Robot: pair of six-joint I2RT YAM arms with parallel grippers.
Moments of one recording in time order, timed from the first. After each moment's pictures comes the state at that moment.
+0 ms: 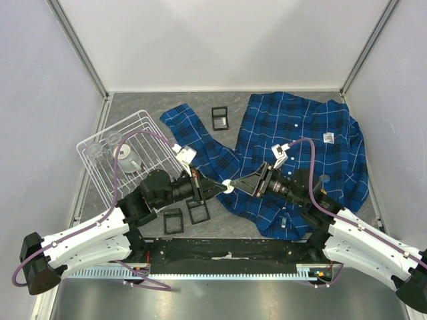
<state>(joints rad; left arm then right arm) -0.96 0.81 0.57 0.20 0.16 -0.73 0.81 0.75 0.50 0.19 -0.25 1.05</state>
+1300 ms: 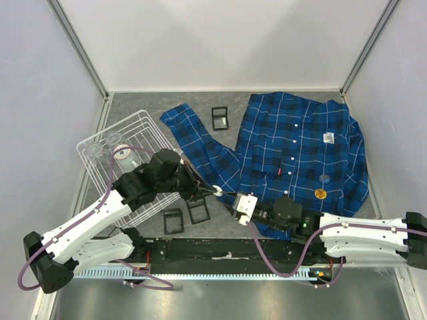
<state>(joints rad) -0.80 0.95 0.89 -0.60 0.25 -1.45 1.30 0.85 0.41 0.45 0.13 -0.39</state>
